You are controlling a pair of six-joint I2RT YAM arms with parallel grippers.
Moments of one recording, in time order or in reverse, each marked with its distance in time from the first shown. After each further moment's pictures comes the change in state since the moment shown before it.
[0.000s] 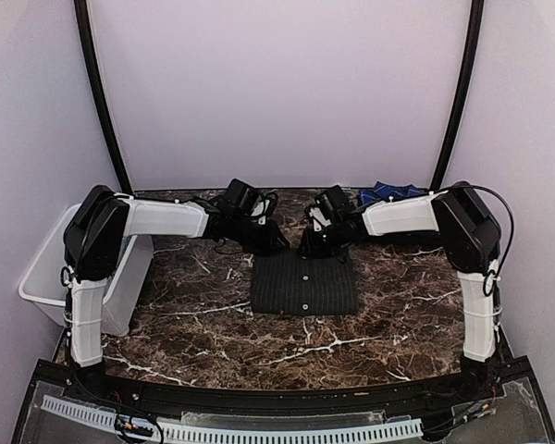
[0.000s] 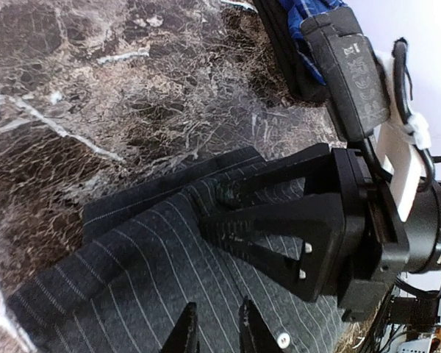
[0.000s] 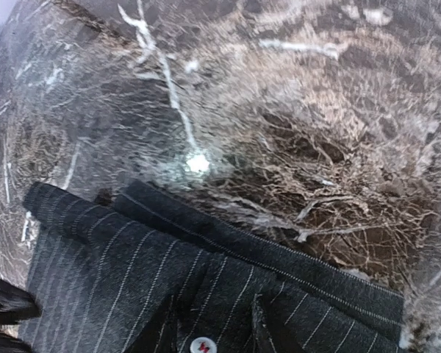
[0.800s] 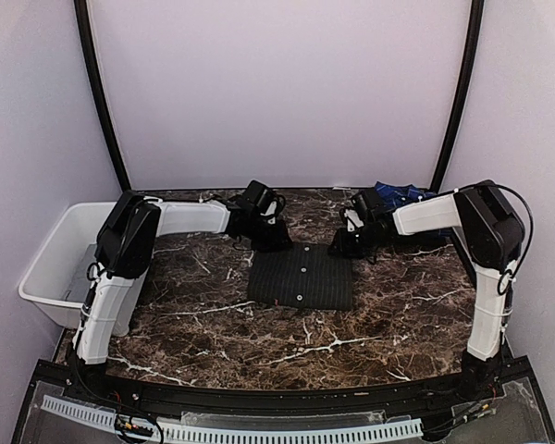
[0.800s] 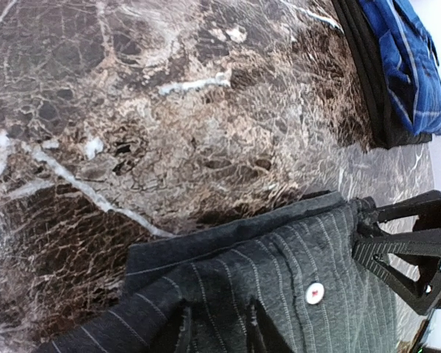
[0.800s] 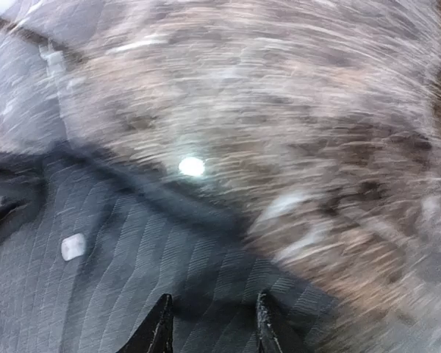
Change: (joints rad) left arm 0.005 0.281 0.322 -0.141 -0.133 -0.038; right arm -0.146 -0.118 -0.203 0.049 -0.061 0.002
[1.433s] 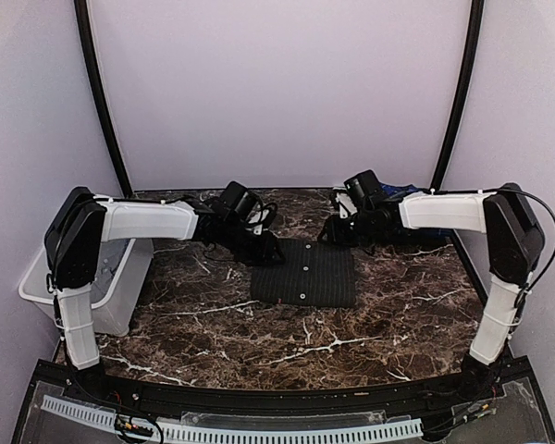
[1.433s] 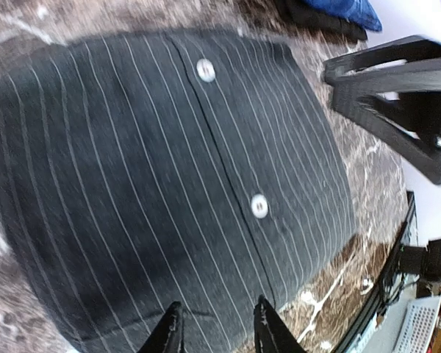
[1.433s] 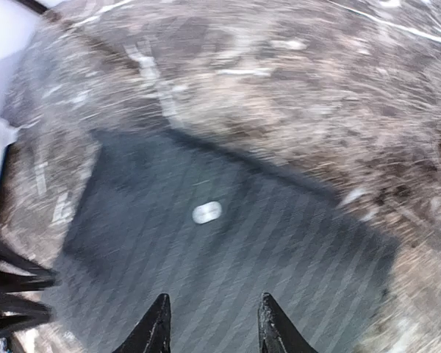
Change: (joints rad) left arm -0.052 -0.377 -0.374 -0.037 0.135 0.095; right arm 0.066 -0.127 0.039 -0.103 0.029 -0.010
